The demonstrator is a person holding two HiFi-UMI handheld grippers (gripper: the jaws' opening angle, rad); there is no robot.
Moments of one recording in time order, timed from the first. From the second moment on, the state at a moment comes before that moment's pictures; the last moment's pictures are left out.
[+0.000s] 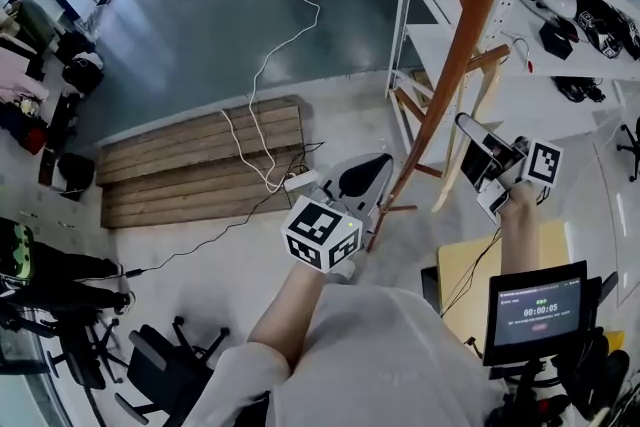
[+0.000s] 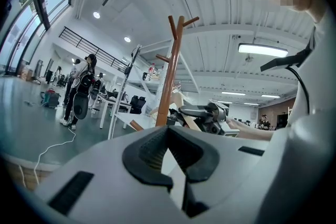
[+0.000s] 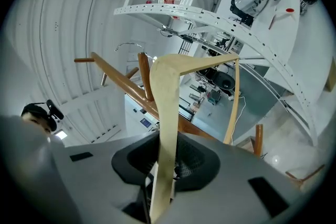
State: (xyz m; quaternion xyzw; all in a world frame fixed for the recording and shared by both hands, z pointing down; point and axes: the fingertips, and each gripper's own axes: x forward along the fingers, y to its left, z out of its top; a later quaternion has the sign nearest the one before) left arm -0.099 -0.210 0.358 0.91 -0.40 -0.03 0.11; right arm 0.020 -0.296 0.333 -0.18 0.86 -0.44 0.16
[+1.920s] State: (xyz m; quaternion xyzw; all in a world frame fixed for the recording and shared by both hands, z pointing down) left arm -0.144 -0.191 0.395 0.89 -0.42 -0.02 0.16; right arm -0.018 -0.284 0.390 -0.20 0.85 -0.45 0.16
